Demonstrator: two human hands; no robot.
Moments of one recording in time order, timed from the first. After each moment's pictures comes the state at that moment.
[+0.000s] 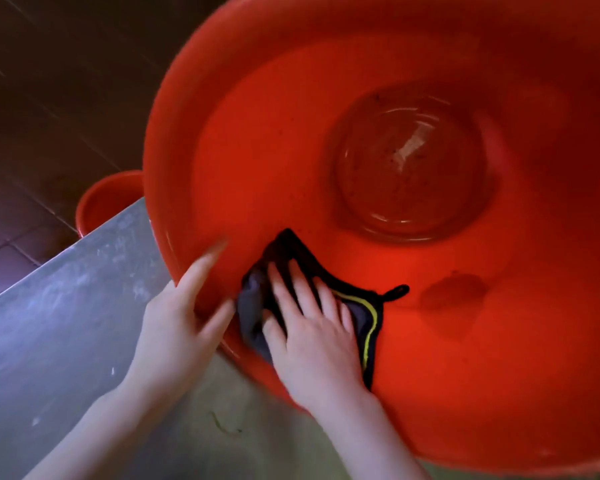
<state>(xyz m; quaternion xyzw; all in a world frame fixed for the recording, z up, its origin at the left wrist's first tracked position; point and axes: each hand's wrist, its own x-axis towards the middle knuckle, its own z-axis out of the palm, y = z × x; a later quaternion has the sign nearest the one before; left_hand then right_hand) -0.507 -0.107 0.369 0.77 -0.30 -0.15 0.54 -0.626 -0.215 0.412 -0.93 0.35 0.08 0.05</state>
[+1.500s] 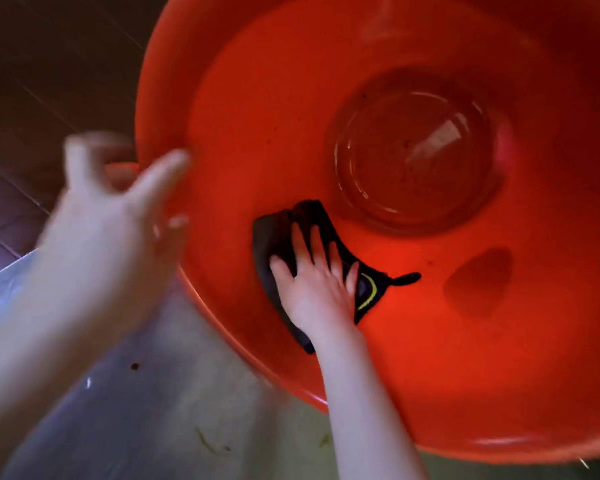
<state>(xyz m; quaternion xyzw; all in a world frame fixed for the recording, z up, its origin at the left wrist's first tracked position) -0.434 -0.118 0.421 0.84 -0.37 0.03 0.38 -0.580 -0.279 0.399 -0.88 0.45 0.12 0.07</state>
